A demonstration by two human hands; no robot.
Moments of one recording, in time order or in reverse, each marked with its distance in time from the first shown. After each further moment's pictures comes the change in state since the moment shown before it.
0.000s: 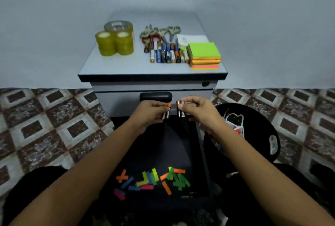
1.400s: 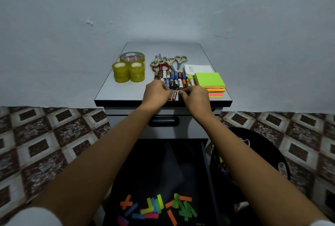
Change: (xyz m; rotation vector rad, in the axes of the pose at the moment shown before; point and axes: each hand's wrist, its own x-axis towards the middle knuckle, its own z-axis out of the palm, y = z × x) left_hand 0.041 0.099 -0.016 0.645 0.457 0.379; right_hand 0.062 -0.073 0.029 -0.705 0.372 -0.394
